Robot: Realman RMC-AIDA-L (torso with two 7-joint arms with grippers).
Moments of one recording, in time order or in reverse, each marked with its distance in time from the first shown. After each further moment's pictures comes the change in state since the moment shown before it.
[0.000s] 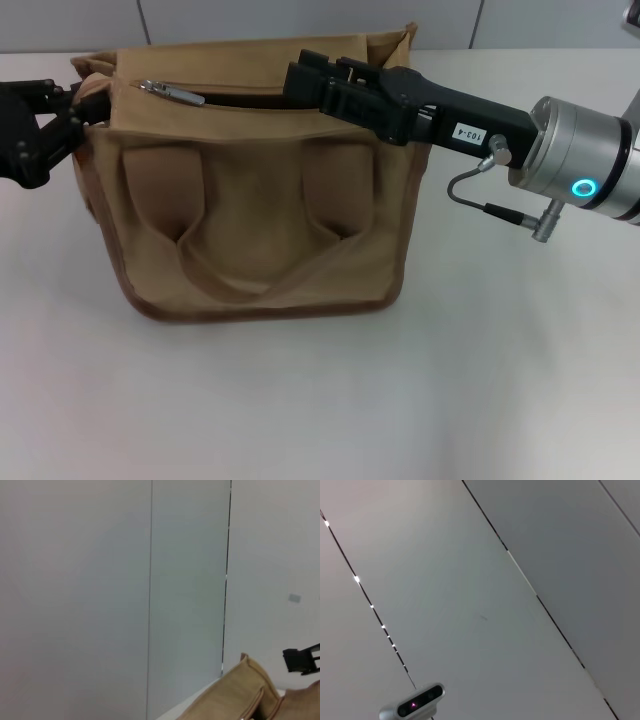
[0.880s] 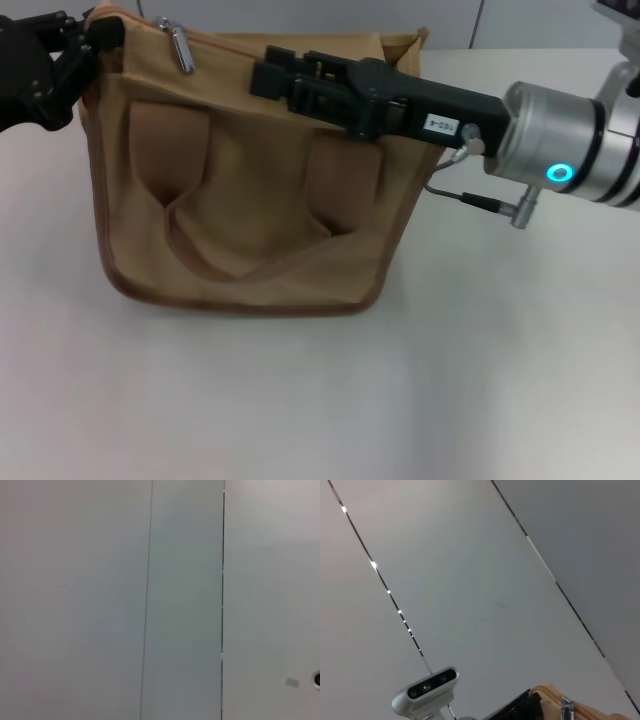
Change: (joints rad) left arm -0.036 -0.028 0.015 -0.128 -0.209 0.005 0.065; right arm 0.060 0.000 -0.029 0.008 0.000 0.005 0.009
